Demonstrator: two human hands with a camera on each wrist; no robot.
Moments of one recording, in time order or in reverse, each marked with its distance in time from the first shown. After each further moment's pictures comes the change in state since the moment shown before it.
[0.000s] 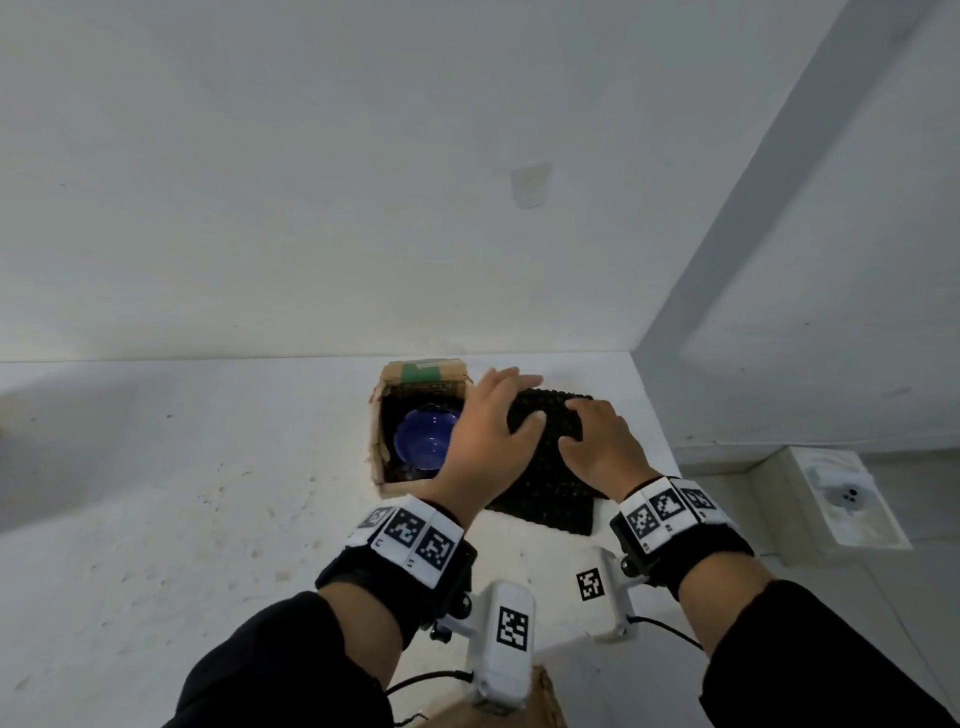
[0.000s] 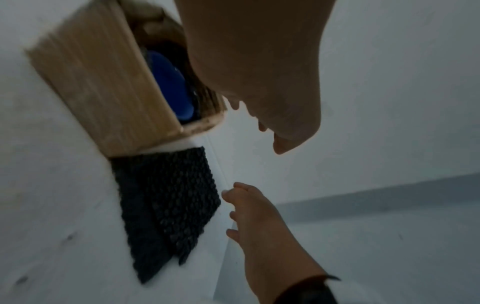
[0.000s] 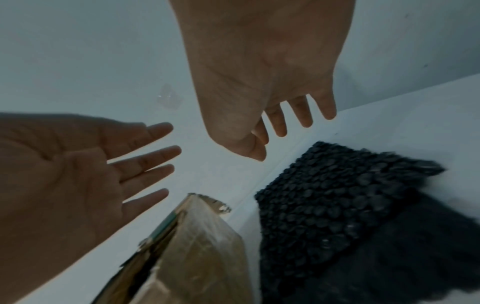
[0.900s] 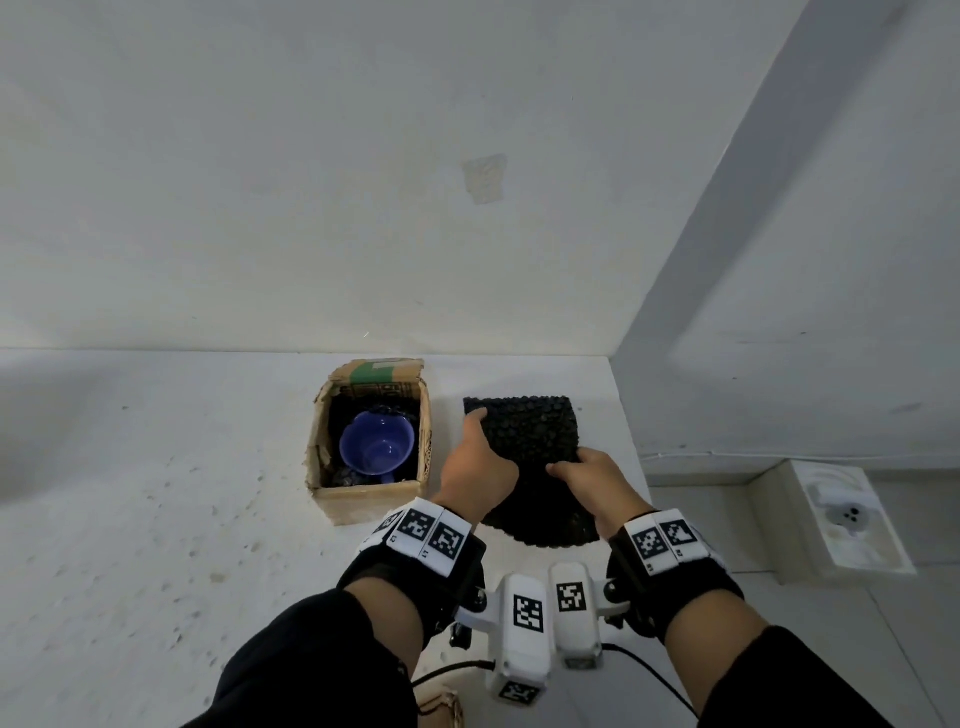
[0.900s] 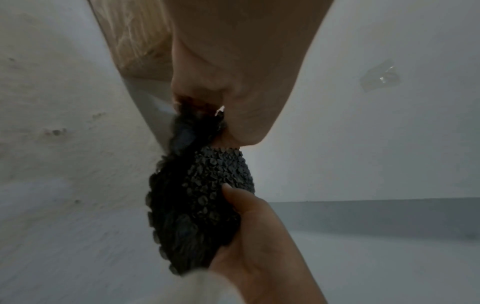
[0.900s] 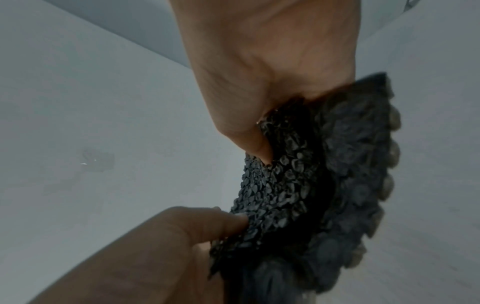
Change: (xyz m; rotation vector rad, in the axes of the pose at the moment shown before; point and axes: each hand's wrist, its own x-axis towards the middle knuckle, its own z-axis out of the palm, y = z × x) left_hand 0.015 0.003 0.066 -0.033 -0.148 -0.645; right_hand 0.009 0.056 0.005 0.814 -0.155 0.327
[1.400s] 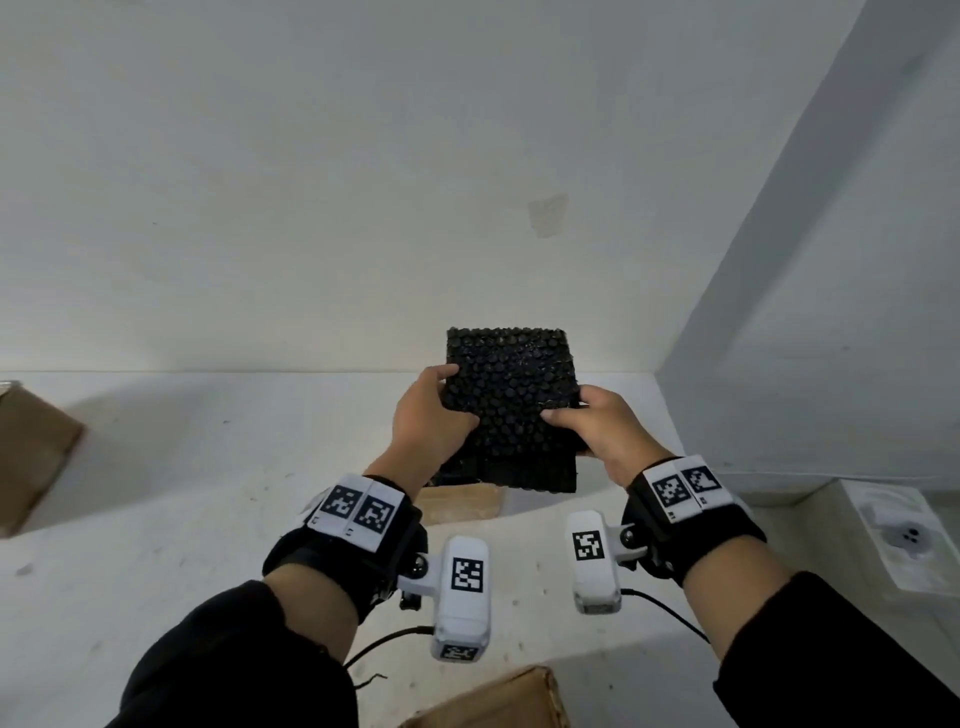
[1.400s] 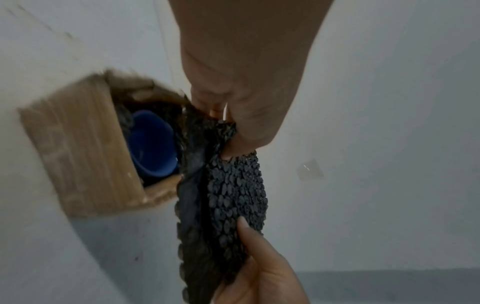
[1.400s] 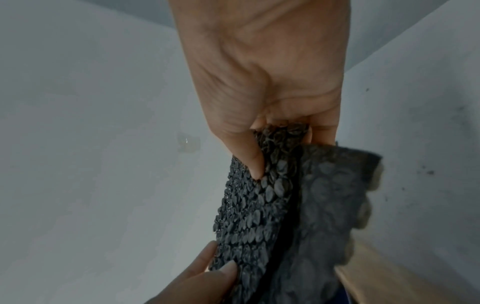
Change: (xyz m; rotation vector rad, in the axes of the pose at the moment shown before) left_hand -0.030 -0.008 -0.131 -0.042 0.299 0.200; right_hand -0.044 -0.085 0.046 0.091 -0.095 -0.268
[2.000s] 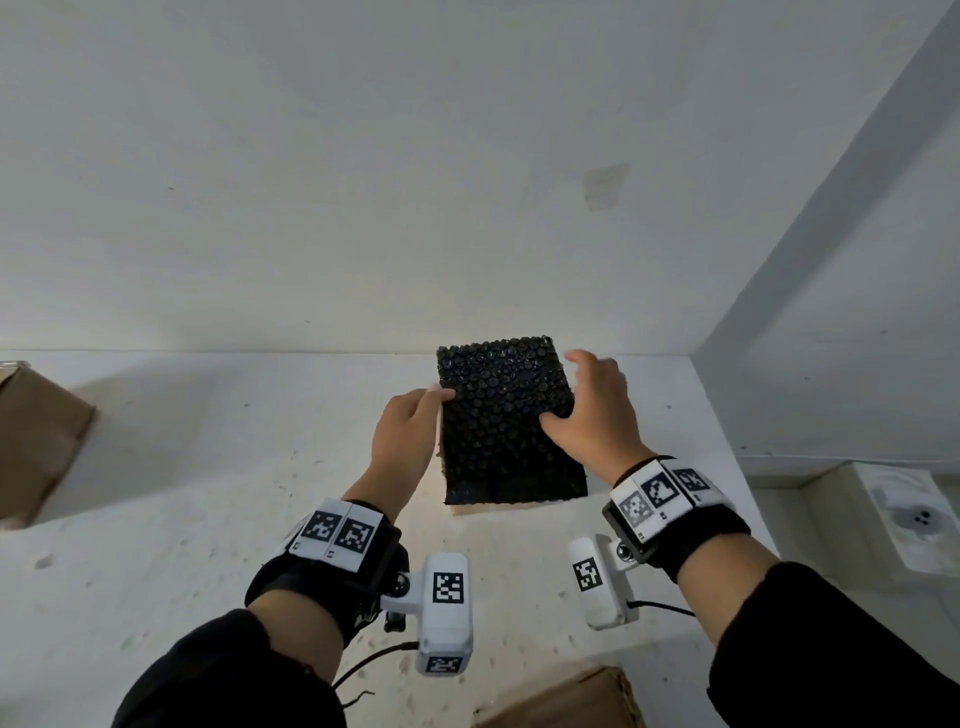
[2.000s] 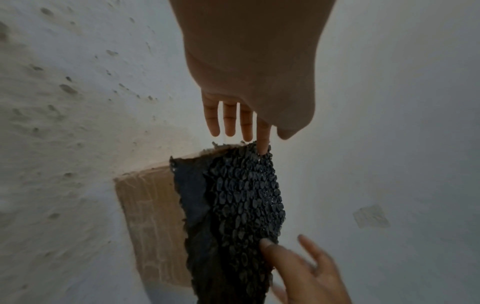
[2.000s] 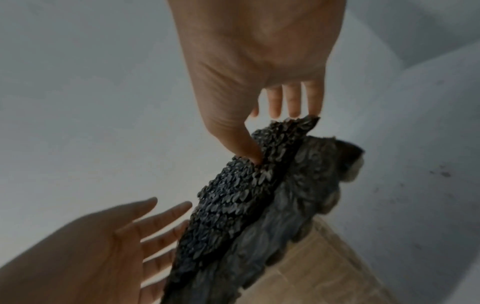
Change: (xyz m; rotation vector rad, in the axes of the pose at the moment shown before) left_hand 0.013 -0.074 -0.034 -0.287 0.047 -0.059; right_hand 0.013 0.017 0.062 -0.795 0.224 -0.402
